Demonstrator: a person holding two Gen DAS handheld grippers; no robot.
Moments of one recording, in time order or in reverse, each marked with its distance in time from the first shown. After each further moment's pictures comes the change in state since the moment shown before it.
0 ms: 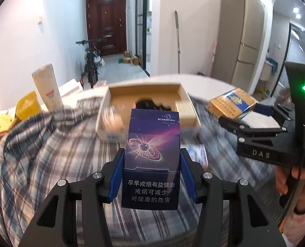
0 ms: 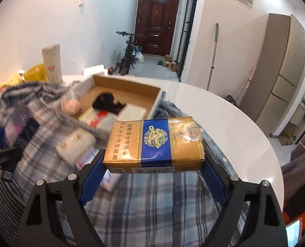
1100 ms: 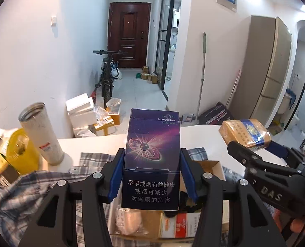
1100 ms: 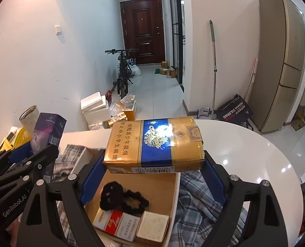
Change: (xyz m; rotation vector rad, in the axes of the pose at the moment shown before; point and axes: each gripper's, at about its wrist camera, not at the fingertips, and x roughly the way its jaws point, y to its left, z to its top) left arm 0.109 0.065 0.152 -0.151 -0.091 0.068; right arm 0.090 -0.006 0.161 0.206 -0.050 0.030
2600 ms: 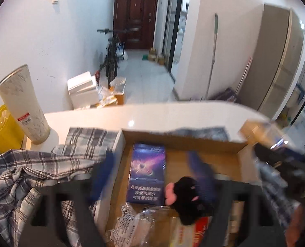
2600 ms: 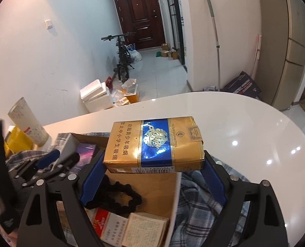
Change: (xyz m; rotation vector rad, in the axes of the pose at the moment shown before) left arm 0.082 0.016 -0.047 -0.040 0.088 0.032; right arm 0.059 -0.026 -0.036 0.075 0.134 0.093
